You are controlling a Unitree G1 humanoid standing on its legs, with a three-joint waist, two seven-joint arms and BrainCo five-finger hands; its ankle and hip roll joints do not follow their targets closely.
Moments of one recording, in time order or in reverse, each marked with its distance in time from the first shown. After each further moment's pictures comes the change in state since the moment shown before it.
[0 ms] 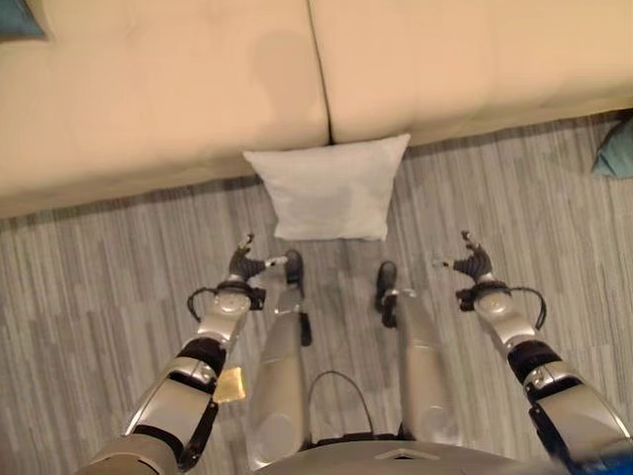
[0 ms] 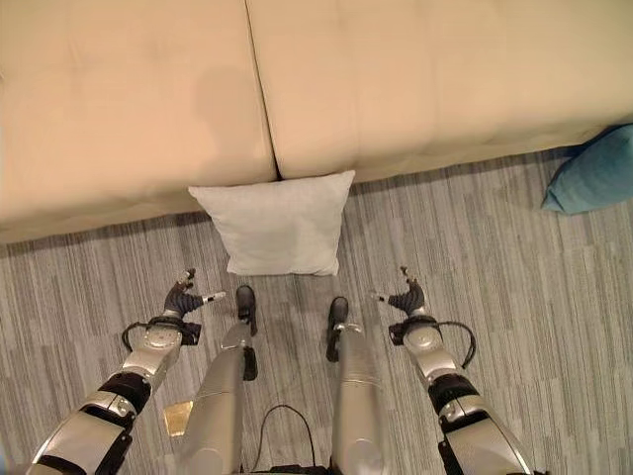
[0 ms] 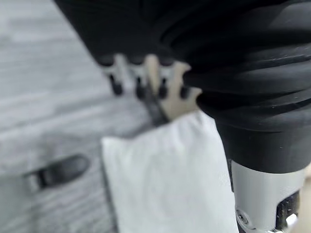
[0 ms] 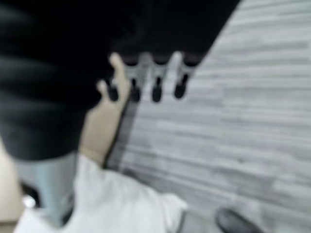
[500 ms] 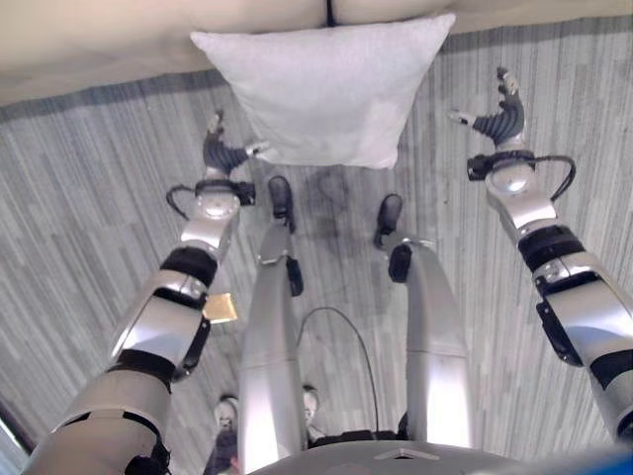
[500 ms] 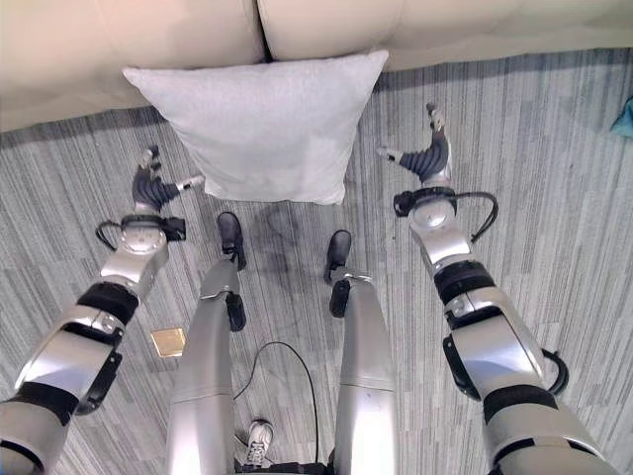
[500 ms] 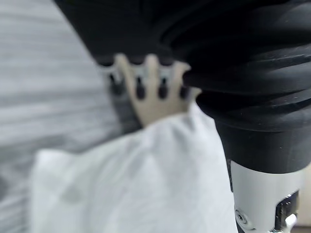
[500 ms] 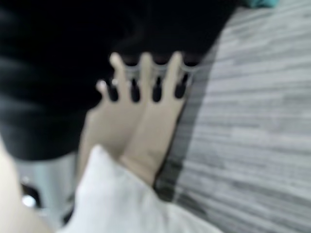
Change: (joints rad) left arm -0.476 0.152 -0.079 0.011 -0.133 -0.021 0.085; right arm -0.524 -0.119 0.080 0.000 0.093 -0.011 -0.104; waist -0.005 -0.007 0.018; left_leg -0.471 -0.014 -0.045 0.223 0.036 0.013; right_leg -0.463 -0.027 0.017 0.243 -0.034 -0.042
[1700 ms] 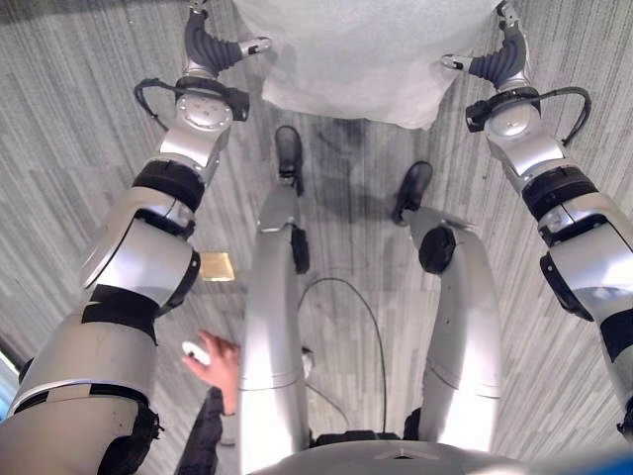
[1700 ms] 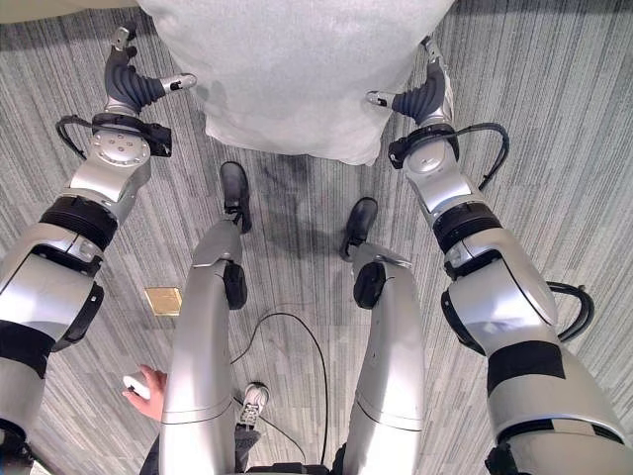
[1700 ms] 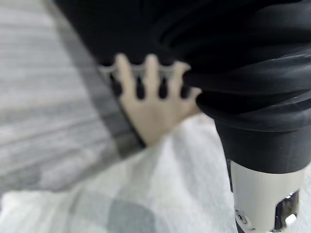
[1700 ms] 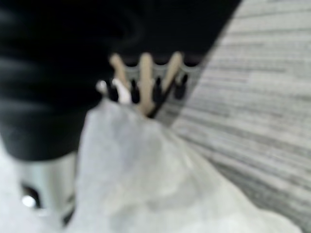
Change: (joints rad) left arm -0.314 0.039 -0.236 0.119 -0.043 0.035 0.030; right arm -0.265 -0.005 0.238 0.194 0.071 0.036 -0.002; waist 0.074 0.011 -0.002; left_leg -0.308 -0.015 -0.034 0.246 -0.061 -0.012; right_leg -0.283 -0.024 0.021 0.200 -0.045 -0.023
